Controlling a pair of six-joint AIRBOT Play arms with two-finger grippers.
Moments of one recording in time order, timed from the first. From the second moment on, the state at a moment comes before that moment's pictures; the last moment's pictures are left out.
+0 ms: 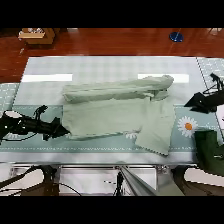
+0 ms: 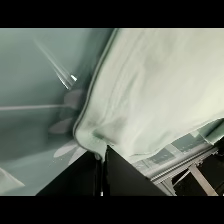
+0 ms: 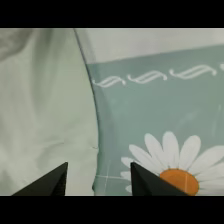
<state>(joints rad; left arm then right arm) 0.36 -1.29 0.49 0.87 -1.20 -1.24 -0.55 -1.42 1.07 -1.13 1.40 1.23</state>
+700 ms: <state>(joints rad) 0.36 -1.29 0.49 0.87 -1.20 -1.21 -0.56 -1.42 0.75 -0.86 1.16 1.11</state>
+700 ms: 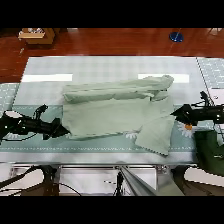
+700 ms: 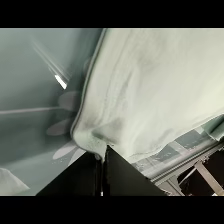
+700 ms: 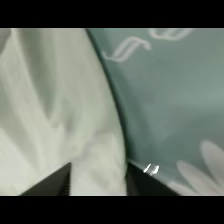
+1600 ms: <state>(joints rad) 0.49 -0.64 1.31 0.43 -1.10 -1.05 -0.43 -0.76 1.39 -0.75 1.05 1.17</state>
